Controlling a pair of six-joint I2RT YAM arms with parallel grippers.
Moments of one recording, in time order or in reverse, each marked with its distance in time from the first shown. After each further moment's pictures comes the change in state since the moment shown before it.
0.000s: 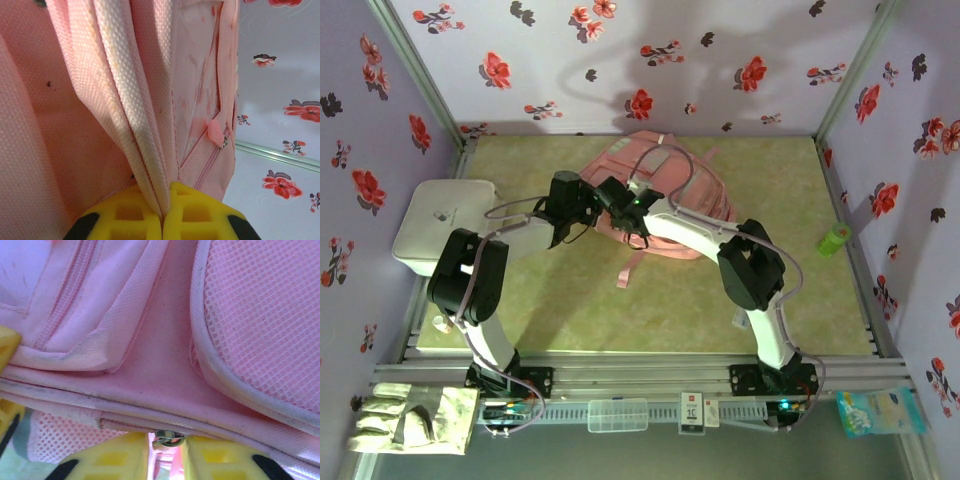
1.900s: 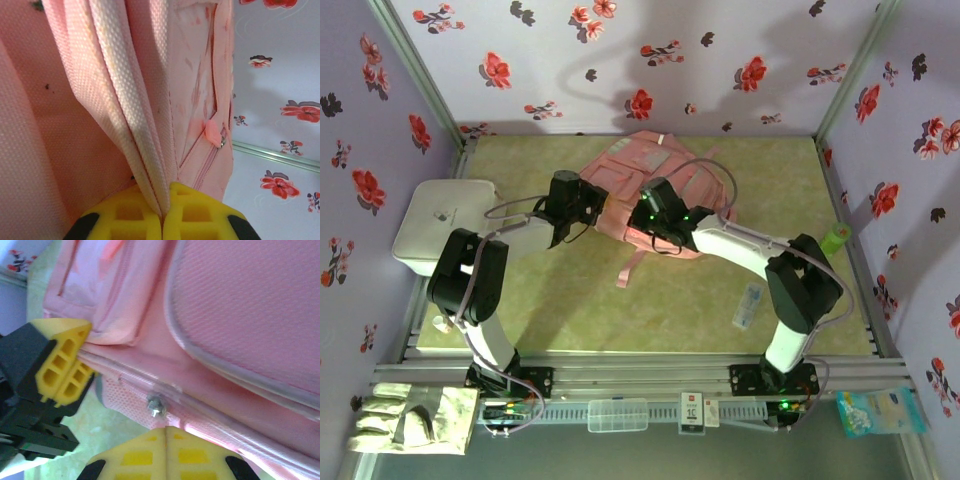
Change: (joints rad) left arm 0.000 0.000 0.000 0.006 -0.003 0.000; right arm -0.124 -0.356 -0.510 0.495 -0.373 0.021
